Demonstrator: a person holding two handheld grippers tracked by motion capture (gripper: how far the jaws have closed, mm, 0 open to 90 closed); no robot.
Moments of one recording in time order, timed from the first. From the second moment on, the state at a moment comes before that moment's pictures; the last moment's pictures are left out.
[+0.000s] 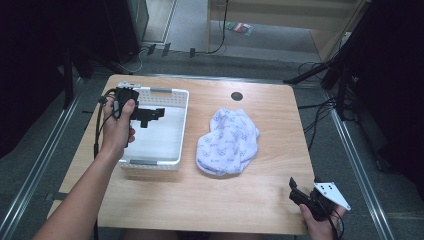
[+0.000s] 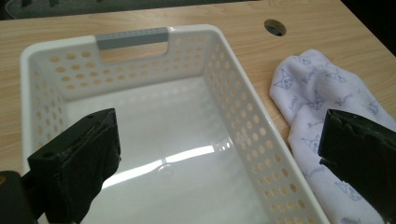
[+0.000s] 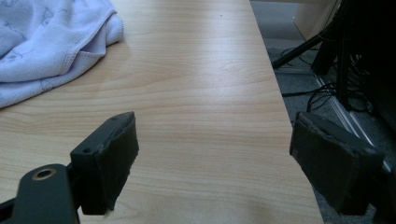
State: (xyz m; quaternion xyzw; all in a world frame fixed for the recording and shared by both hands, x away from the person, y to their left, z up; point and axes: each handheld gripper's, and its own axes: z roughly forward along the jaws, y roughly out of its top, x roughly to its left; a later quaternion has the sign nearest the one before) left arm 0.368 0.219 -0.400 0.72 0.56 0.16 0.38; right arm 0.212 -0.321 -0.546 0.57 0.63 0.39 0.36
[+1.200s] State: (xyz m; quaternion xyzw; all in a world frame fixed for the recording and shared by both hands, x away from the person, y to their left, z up) left arm 0.283 0.320 -0.434 0.68 0.59 0.21 0.38; right arm 0.213 -0.320 -0.546 0.57 0.63 0.39 0.36
